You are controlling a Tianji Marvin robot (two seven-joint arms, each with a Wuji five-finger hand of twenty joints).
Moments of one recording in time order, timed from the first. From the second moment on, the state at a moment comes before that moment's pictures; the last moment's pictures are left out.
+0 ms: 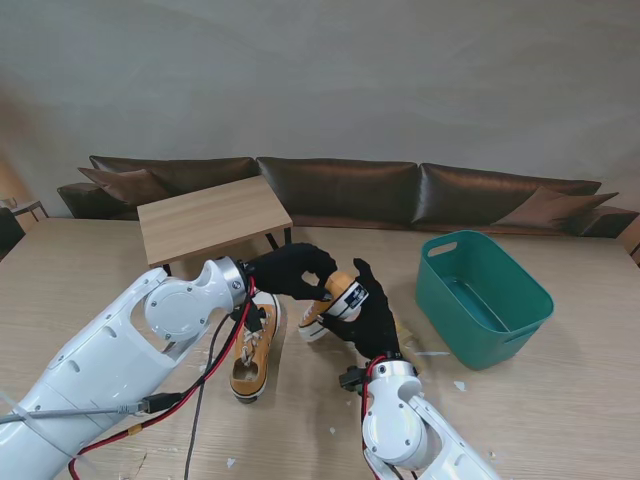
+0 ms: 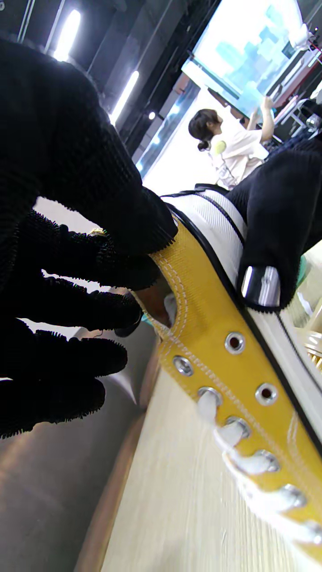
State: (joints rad) left arm 1.10 -1.07 -0.93 -1.48 0.24 -0.30 -0.33; right arm -1.50 -1.31 0.93 -1.47 -0.23 0.02 -0.59; left_hand 0.80 -0.59 0.93 -0.29 0.79 0.24 1.07 0.96 0.73 0.27 0.50 1.24 0.37 0.33 0.83 0.83 0.07 0.23 1.06 0.65; right_hand 0.32 -0.86 1.08 -0.17 0.13 0.07 0.04 0.73 0.20 0.14 0.56 0.43 0.50 0.29 0.23 0.36 0.62 0.33 0.50 0.75
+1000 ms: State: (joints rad) left arm 1.16 -1.10 -0.98 -1.47 0.24 -0.23 -0.25; right arm -1.46 -1.40 0.86 -1.38 -0.37 0.05 -0.95; left_hand 0.88 -0.44 0.65 -0.15 0.82 0.19 0.47 0.61 0.71 0.38 0.16 0.54 0.34 0.38 0.41 0.61 -0.01 0.27 0.77 0.64; right_hand 0.33 -0.85 0.89 -0.37 0.89 0.29 0.97 0.48 1.19 0.27 0.65 0.58 1.17 0.38 0.76 0.57 0.77 0.51 1.33 0.53
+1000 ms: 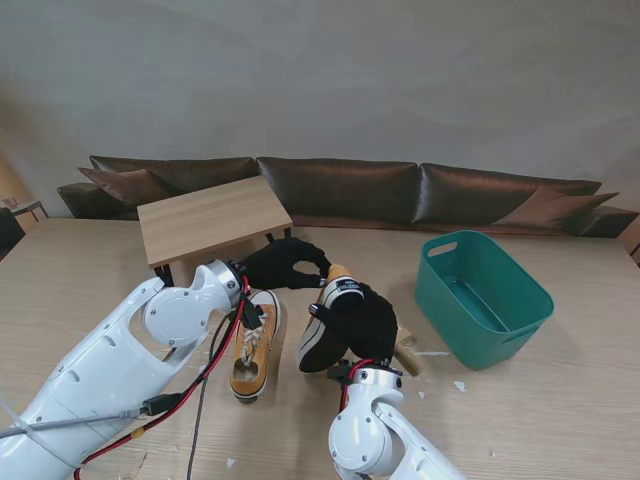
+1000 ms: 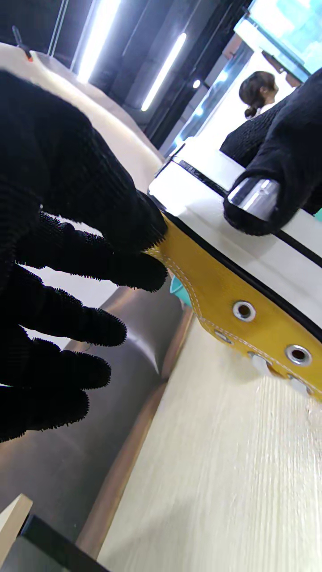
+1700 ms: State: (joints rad) left arm 1.48 -1.11 -1.25 -1.69 0.48 -0.18 -0.03; right arm -1.46 -1.38 0.85 -1.50 -0.35 0.35 -0.76; left_hand 0.79 -0.34 0.52 -0.12 0.82 0.22 0.26 0.50 0.67 0.40 0.11 0.40 0.32 0.38 0.24 0.53 -0.03 0.27 0.59 0.64; right_hand 0.33 -0.83 0.89 -0.42 0.92 0.31 0.99 0.62 1.23 0.29 0.70 0.66 1.19 0.36 0.94 0.60 0.82 0.53 1.37 0.53
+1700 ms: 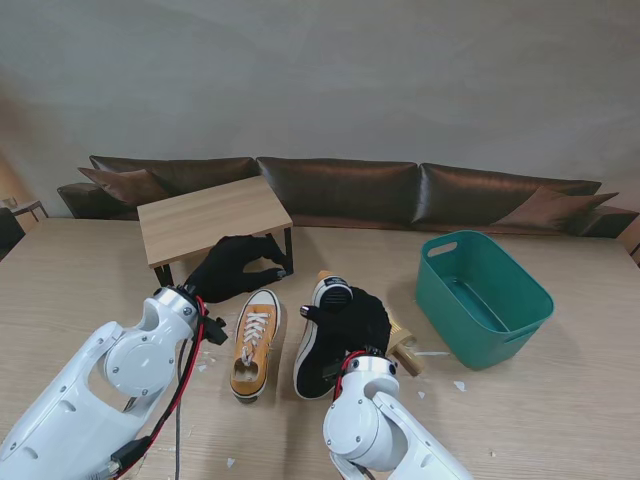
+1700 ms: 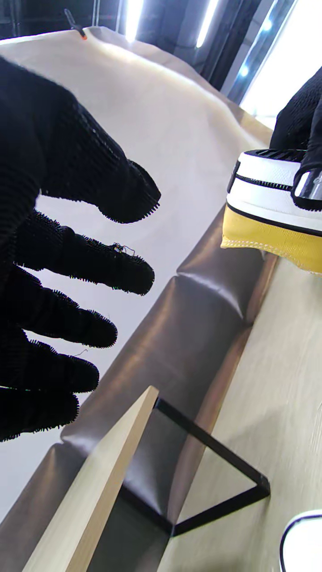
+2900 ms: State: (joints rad) left arm 1.69 -1.11 -1.33 -1.76 0.55 -0.06 0.05; right arm -1.08 -1.61 0.66 -0.94 -0.22 0.65 -0.70; left_hand 0.79 -0.30 0.46 -0.11 0.83 0.26 0.26 0.50 0.67 0.42 0.11 0.40 0.32 0.39 0.18 0.53 0.05 0.28 0.29 0.79; right_hand 0.35 -0.80 0.89 -0.43 0.89 0.35 0.97 0.54 1.19 0.32 0.73 0.68 1.23 0.34 0.97 0.62 0.83 0.50 1.32 0.52
